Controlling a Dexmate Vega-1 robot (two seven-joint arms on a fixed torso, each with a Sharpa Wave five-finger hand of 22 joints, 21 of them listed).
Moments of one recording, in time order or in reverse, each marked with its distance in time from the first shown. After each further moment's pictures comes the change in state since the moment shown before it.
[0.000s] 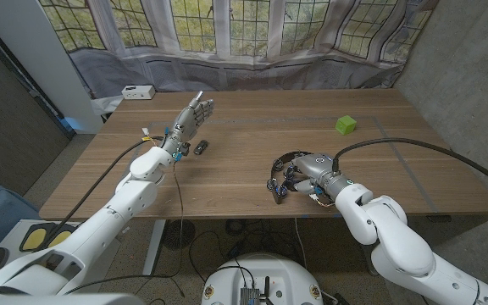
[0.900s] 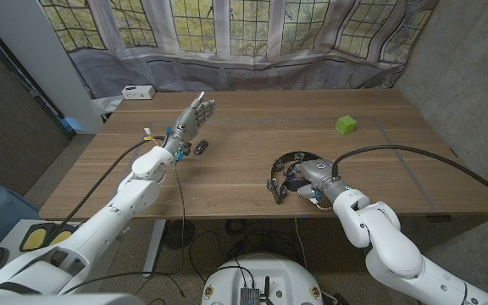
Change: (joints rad) left arm -0.023 -0.013 0.011 0.031 0.006 -0.002 -0.010; left_hand 0.000 0.000 0.004 -0.004 0.000 0.003 0.004 0.000 0.000 0.000 0.000 0.000 0.000 0.000 0.000 0.000 0.003 0.000 0.000 0.000 0.000; right arm 0.001 0.028 -0.036 0.075 -0.016 -0.045 -0.039; right_hand 0.024 0.006 0.004 -0.004 -0.005 0.013 -0.006 0.000 0.000 0.011 0.000 0.000 0.000 0.000 0.000 0.000 0.009 0.003 0.003 -0.008 0.000
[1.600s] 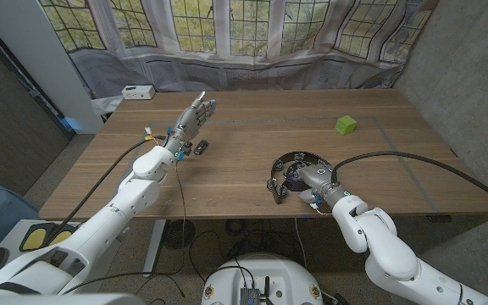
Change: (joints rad) left arm 0.007 0.004 0.002 -0.018 0.007 0.005 0.015; left_hand 0.000 0.000 0.000 0.000 0.000 0.000 0.000 0.000 0.000 0.000 0.000 0.000 0.000 0.000 0.000 0.000 0.000 -0.005 0.005 0.000 0.000; right arm 0.015 -0.011 -0.034 0.060 0.017 -0.002 -0.065; right_hand 0.045 0.021 -0.002 -0.002 0.000 0.036 -0.021 0.000 0.000 0.031 -0.020 0.000 0.000 0.027 0.002 0.017 0.014 0.028 -0.017 0.000 0.003
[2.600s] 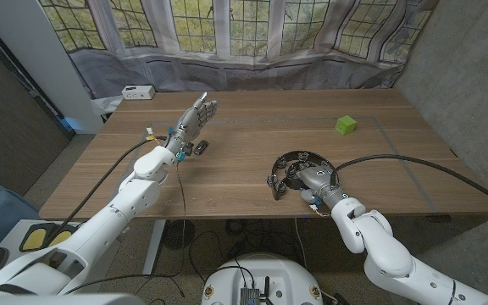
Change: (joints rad) left arm 0.006 0.003 0.004 -0.017 0.007 0.018 0.016; left_hand 0.000 0.000 0.000 0.000 0.000 0.004 -0.004 -0.004 0.000 0.002 0.002 0.000 0.000 0.000 0.000 0.000 0.000 0.000 0.000 0.000 0.000; right arm 0.042 -0.008 -0.042 0.076 0.041 -0.003 -0.071; right_hand 0.158 0.074 -0.020 -0.011 -0.024 0.161 -0.043 0.019 0.000 0.140 -0.032 0.004 0.005 0.159 -0.015 0.104 0.060 0.193 -0.053 0.043 0.007
